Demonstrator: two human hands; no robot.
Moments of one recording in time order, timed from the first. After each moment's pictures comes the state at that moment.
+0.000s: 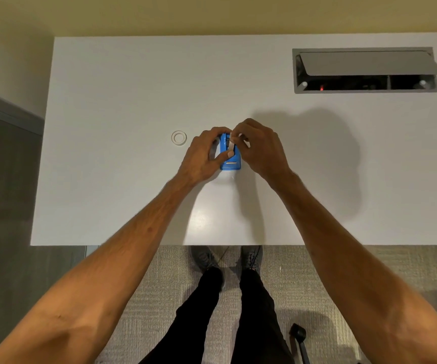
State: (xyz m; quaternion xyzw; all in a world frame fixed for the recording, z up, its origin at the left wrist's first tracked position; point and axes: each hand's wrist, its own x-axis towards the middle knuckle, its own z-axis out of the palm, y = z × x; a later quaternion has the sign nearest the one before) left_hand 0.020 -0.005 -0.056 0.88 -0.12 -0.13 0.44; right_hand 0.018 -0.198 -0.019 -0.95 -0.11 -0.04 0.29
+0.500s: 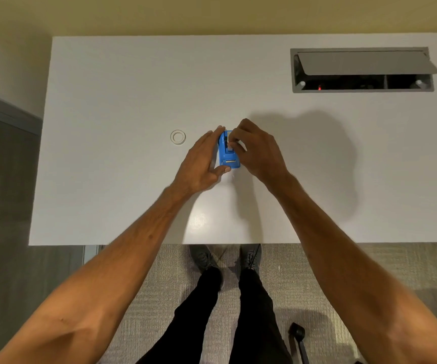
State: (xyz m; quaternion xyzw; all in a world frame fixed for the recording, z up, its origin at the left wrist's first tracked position) left_hand 0.004 0.004 -0.075 0.90 -0.18 -0.13 0.37; right_hand 0.010 -0.196 -0.023 -0.95 -0.14 -0.04 0.27
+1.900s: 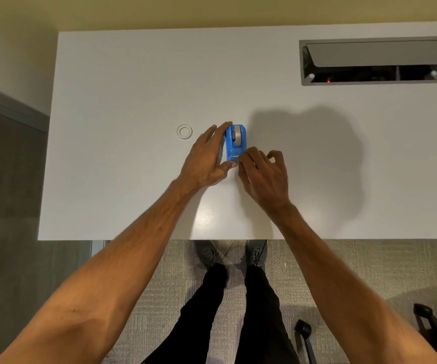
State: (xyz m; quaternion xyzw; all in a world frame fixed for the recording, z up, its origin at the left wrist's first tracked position) left_hand 0.009 0.007 -0.090 0.92 -0.18 -0.14 0.33; right_hand -0.067 -0.189 -0.072 -0.96 -0.16 -0.20 0.10
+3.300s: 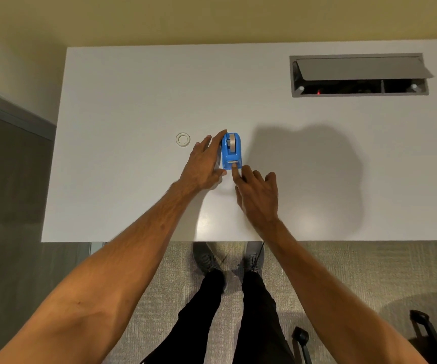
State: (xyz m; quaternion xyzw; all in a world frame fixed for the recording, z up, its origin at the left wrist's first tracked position) left_hand 0.007 0.002 -0.075 0.92 -0.16 -0.19 0.30; right_hand -0.100 -0.179 -0.077 -0.99 -0.11 -0.10 0.01
